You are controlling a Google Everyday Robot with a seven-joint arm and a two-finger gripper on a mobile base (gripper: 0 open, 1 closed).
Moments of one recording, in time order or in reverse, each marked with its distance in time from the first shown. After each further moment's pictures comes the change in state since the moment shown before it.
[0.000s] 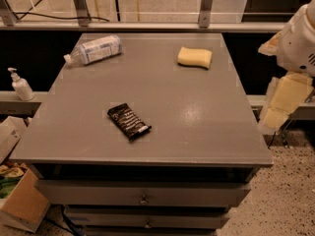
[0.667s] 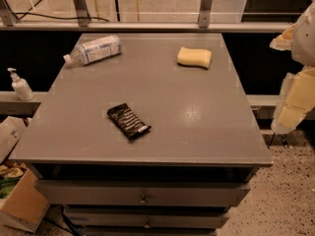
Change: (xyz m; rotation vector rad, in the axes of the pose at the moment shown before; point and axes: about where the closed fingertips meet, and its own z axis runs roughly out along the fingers) arm 0.010 0.006 -0.023 0.012 0.033 0.006
